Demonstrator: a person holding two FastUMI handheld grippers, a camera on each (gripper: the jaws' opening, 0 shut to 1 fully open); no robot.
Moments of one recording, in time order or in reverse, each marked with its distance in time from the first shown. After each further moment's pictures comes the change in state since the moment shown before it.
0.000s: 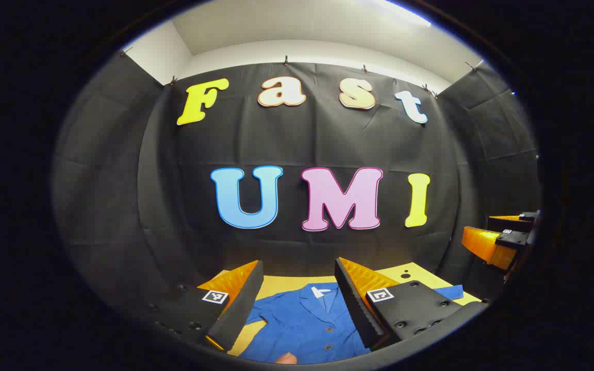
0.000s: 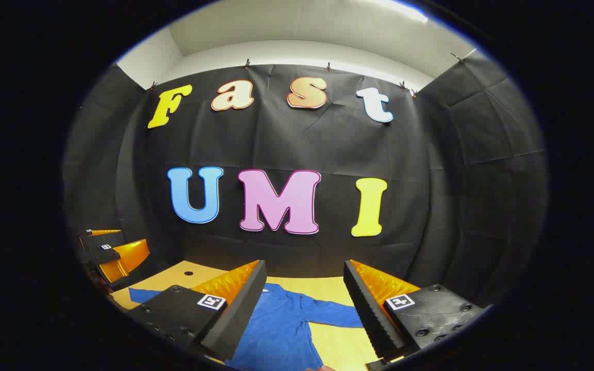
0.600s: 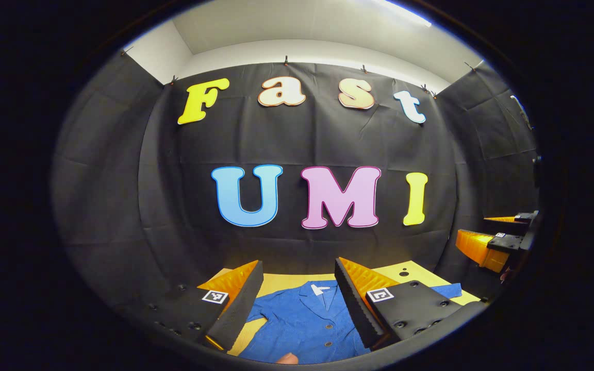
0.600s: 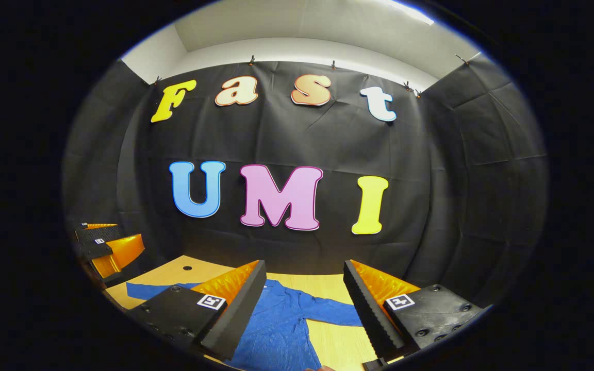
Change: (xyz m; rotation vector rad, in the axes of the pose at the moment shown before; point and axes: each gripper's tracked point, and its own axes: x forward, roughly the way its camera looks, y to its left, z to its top) left arm -0.013 0.007 -0.003 0.005 0.003 0.005; right arm -0.001 0.012 -0.008 -0.020 0.021 0.024
